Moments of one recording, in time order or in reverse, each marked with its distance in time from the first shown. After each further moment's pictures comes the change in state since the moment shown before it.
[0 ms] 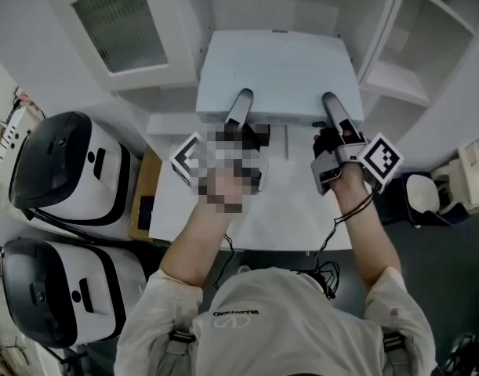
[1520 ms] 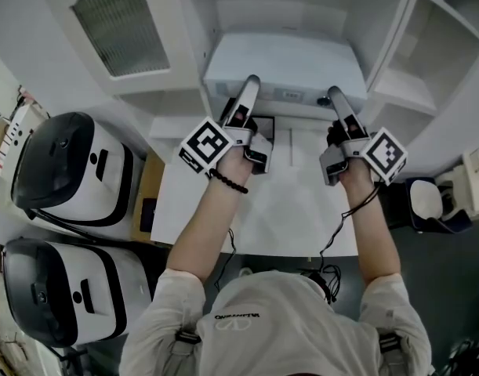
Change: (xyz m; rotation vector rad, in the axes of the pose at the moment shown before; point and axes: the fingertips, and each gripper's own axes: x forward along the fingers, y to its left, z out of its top) left arm 0.028 0.018 0.022 0.232 -0.030 0.028; right arm 0.020 -0.001 0.011 -0.183 0.020 0.062
